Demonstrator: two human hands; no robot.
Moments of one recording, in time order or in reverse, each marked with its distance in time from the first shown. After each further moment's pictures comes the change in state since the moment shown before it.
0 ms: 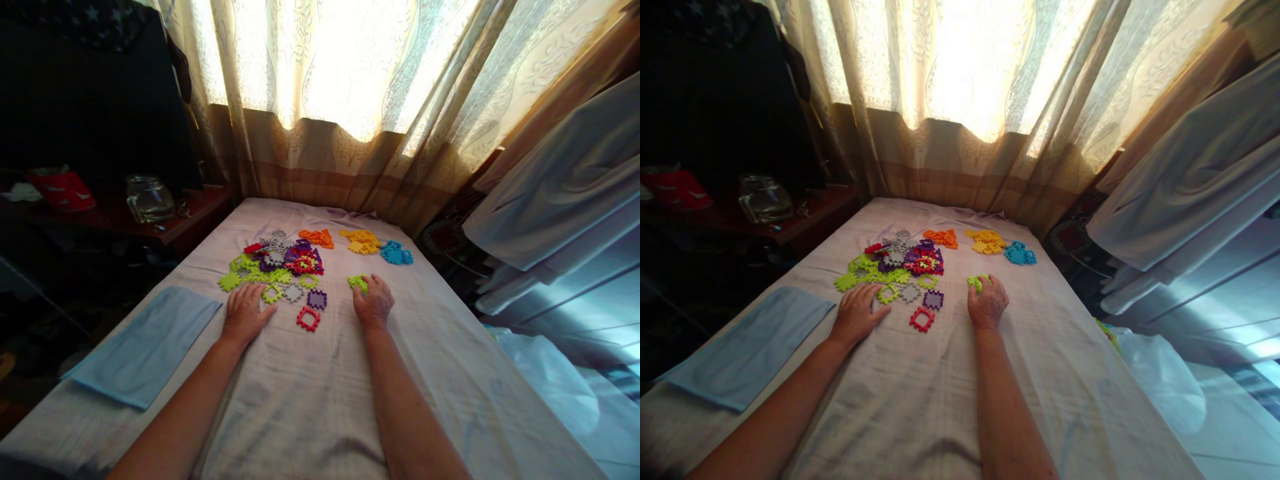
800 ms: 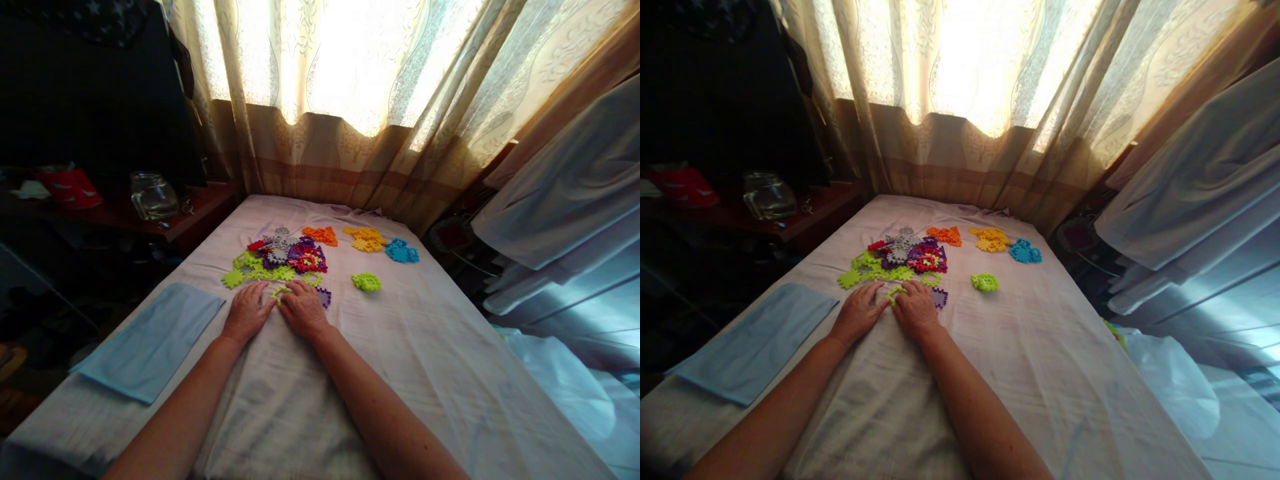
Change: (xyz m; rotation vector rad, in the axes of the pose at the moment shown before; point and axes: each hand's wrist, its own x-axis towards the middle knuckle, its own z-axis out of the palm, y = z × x) left_hand 0.002 -0.008 -0.001 -0.147 0.005 0.073; right_hand -0.052 -0.127 0.011 0.241 -0.585 -0.647
